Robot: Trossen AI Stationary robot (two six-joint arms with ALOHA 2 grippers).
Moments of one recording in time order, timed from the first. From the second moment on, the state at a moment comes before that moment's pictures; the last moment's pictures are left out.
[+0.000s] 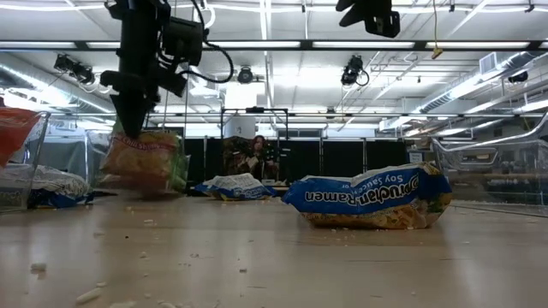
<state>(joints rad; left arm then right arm) 0.44 1.39 1.05 -1.17 -0.23 0.17 0.02 1.37 1.40 -0.84 -0.06 0.61</state>
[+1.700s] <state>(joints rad) 0.48 1.48 1.15 -0.53 -0.09 -0.45 0.00 1.37 1.43 -0.72 0.09 0.36</state>
